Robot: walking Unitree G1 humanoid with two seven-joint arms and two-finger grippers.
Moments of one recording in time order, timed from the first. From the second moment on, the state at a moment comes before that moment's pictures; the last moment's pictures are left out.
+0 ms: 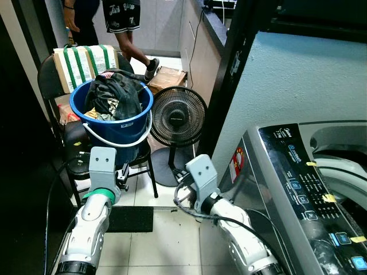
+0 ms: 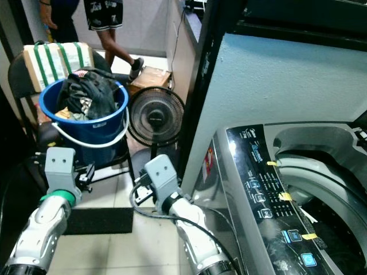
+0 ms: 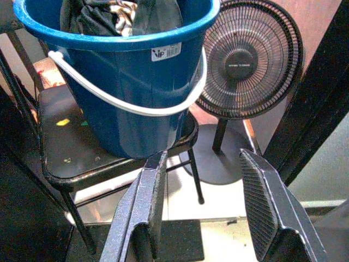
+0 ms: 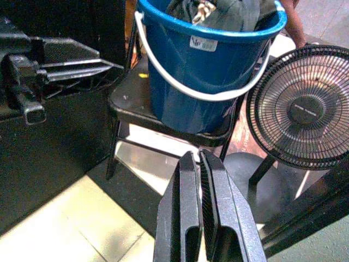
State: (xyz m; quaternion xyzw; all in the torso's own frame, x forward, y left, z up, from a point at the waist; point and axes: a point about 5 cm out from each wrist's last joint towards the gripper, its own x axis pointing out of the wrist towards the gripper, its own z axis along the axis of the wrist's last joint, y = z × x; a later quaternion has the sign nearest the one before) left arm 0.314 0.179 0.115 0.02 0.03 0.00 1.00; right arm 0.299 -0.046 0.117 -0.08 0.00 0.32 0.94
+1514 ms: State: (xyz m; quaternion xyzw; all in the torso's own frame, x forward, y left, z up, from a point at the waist) left arm 0.323 0.150 0.200 -0.02 -0.13 -0.04 0.99; right arm 0.335 -0.114 0.198 0.05 -0.14 0.26 0.95
